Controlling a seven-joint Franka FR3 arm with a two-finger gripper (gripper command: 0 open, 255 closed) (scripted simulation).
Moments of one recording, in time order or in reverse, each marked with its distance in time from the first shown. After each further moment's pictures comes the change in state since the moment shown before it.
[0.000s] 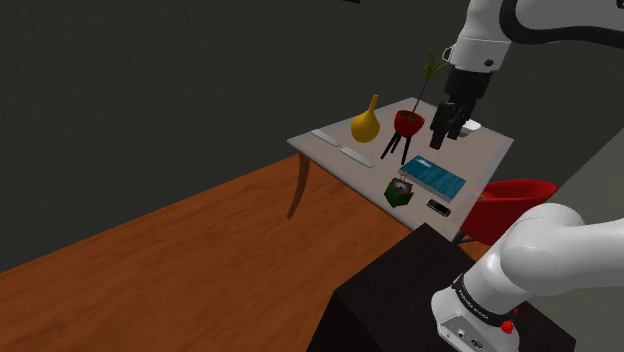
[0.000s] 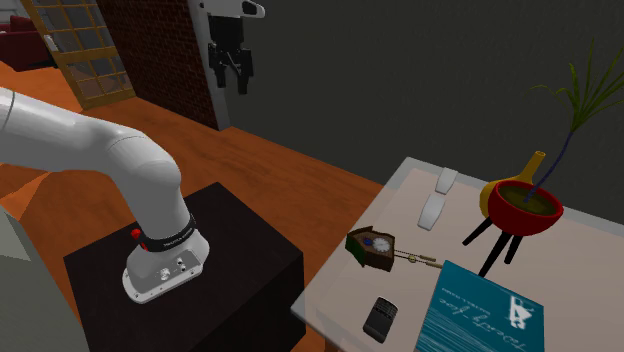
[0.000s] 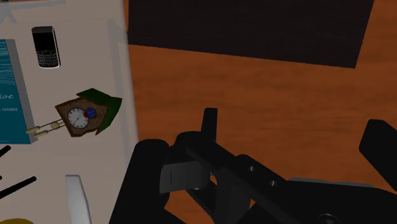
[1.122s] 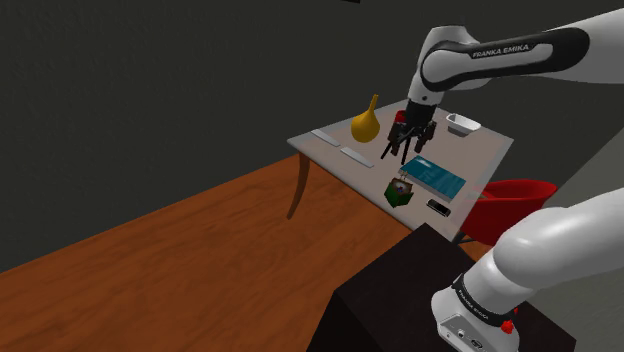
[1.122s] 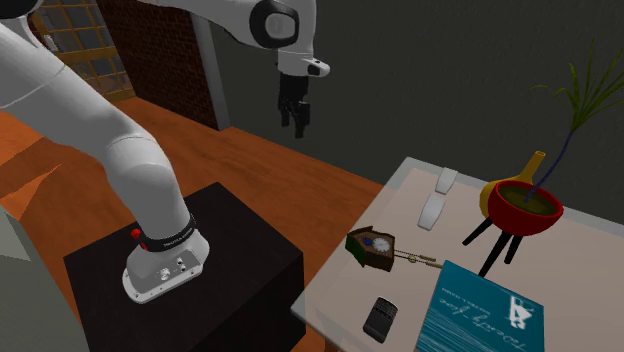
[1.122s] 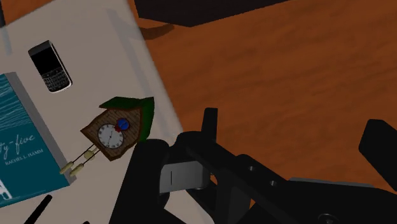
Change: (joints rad) arm -0.152 0.389 -0.101 -0.045 -0.051 0.447 0.129
